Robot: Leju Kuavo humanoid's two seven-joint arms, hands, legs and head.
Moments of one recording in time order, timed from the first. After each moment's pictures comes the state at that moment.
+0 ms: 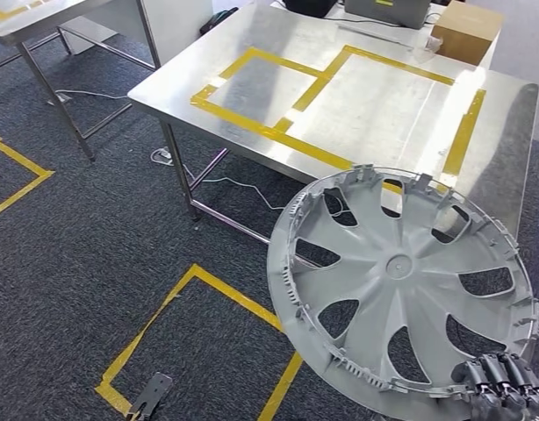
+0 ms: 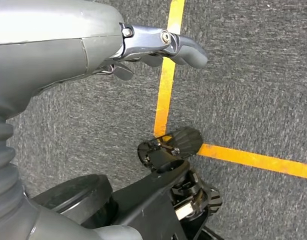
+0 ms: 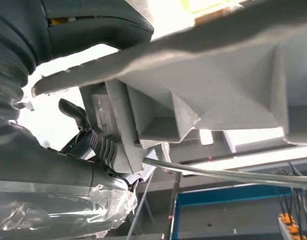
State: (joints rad) left arm -0.12 -0.06 -0.35 -0.20 0.01 0.15 -0.28; right arm 0.65 0.35 -0.12 -2.16 1.45 -0.67 -0.39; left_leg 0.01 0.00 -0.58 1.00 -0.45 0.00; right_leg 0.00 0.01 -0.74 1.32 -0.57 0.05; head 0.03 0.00
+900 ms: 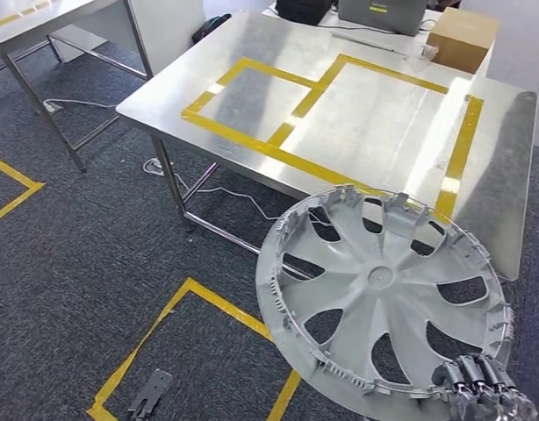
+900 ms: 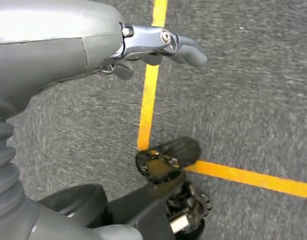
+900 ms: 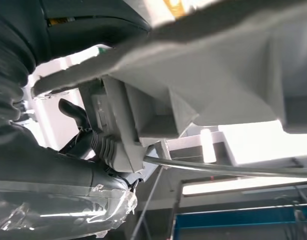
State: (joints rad) left arm -0.13 -0.07 -0.32 -0.21 -0.03 0.16 -0.27; right arm 0.67 0.16 0.06 -2.11 1.57 -0.67 -0.07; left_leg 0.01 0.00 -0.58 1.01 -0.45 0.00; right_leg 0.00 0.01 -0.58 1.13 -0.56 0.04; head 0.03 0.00
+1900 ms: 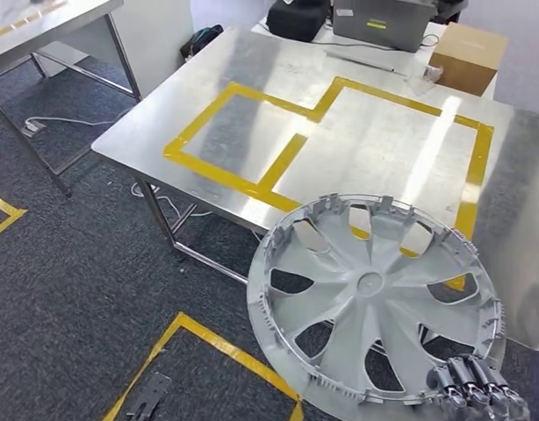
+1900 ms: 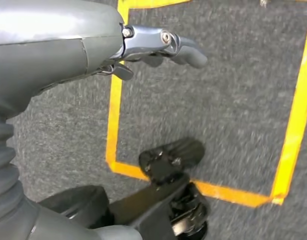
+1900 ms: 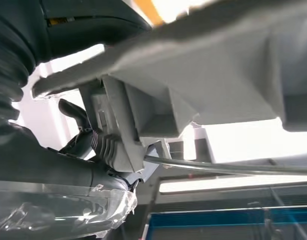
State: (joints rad) left arm -0.12 -0.07 -0.27 -0.22 -0.08 0.16 -0.27; right arm 0.66 0.18 0.01 -2.11 1.57 -0.67 -0.21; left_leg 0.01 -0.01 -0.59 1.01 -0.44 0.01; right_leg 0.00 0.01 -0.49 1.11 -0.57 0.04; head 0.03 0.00
